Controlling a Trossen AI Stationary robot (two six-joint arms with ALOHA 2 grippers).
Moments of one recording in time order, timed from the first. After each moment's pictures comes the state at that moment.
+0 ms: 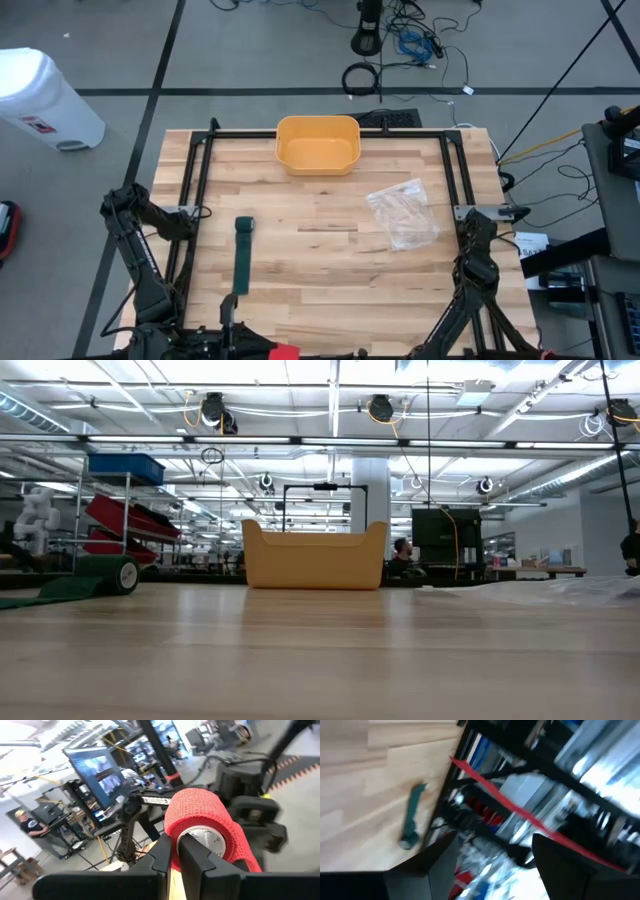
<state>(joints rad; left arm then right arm) -1.05 1.64 1.46 0.21 -1.00 0.50 0.92 2.37 2.09 -0.19 1.16 -1.58</state>
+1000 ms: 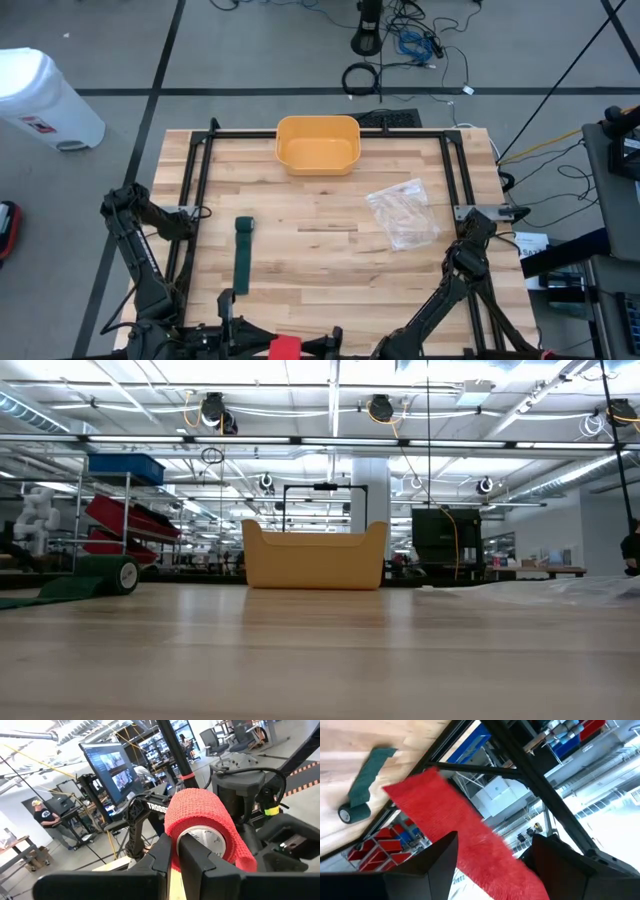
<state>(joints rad) -1.05 1.64 1.46 0.25 -1.05 0.51 0.82 2.37 2.09 0.03 1.01 -2.13</state>
